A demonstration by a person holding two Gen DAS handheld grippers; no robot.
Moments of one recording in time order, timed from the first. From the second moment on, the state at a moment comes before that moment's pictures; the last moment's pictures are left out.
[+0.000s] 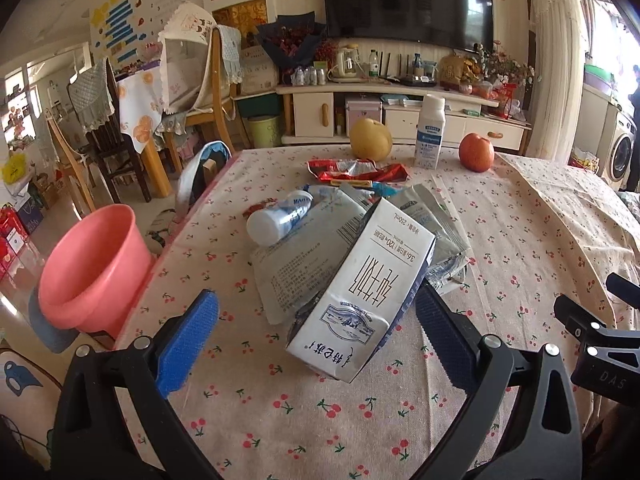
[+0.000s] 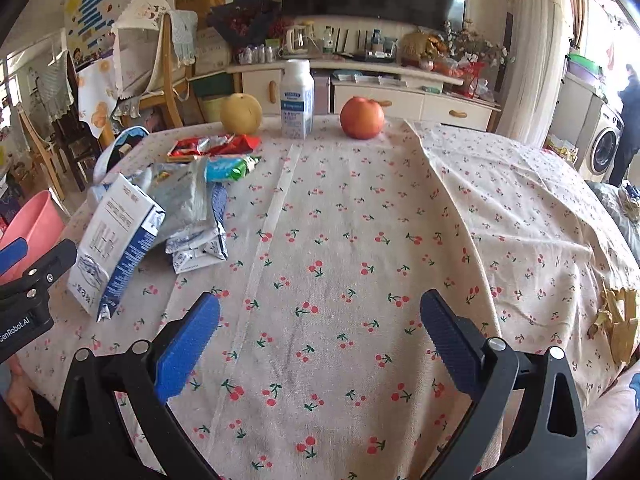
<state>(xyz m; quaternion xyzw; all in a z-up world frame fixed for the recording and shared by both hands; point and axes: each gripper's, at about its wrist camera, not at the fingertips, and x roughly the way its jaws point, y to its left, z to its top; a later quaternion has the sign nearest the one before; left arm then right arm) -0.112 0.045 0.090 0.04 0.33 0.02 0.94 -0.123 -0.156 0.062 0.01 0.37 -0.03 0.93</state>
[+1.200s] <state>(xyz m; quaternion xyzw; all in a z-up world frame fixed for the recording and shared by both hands) -0.160 0.097 0.122 -0.03 0.27 0.03 0.96 -0.171 -0.127 0.104 -0.02 0.26 -0.03 0.97</state>
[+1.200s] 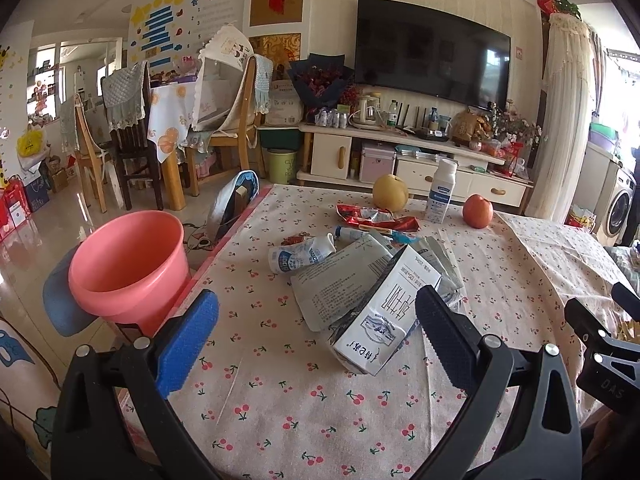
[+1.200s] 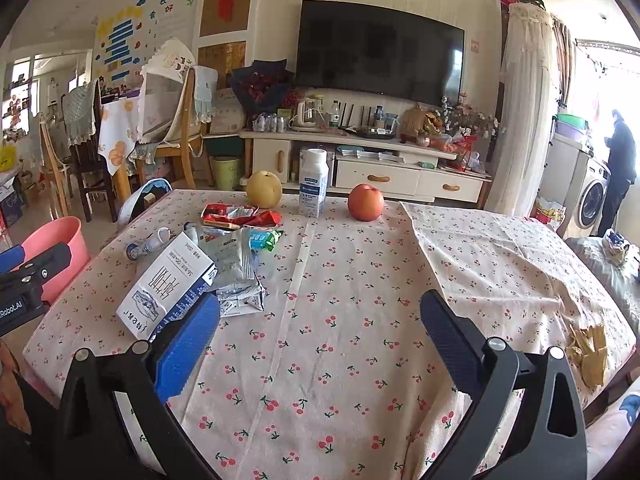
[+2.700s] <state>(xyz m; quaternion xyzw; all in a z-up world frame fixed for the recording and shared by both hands) -0.098 0.039 0.060 0.15 0.33 -0.06 0.93 -0.091 -0.176 0.046 0.17 0.38 0.09 0.91</state>
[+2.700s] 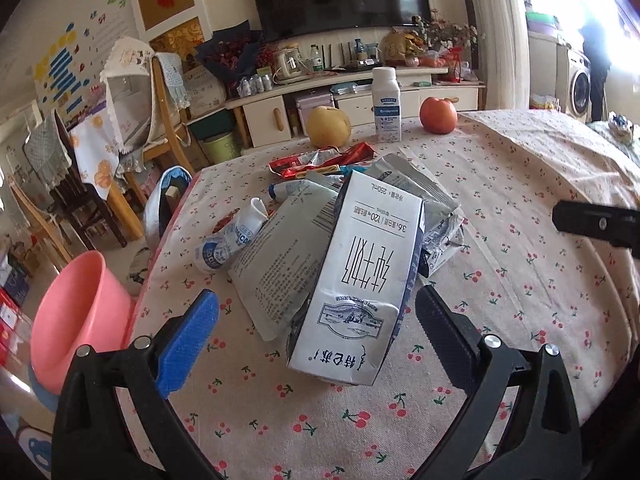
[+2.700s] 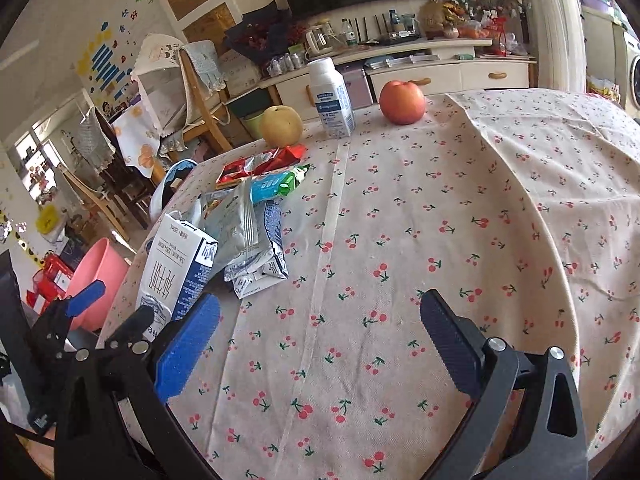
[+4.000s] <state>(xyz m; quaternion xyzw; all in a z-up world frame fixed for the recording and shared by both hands) -0.019 0.130 0.098 -0.01 0.31 -0.04 0.95 0.019 -0.093 0.029 0.14 0.40 0.24 0.87</state>
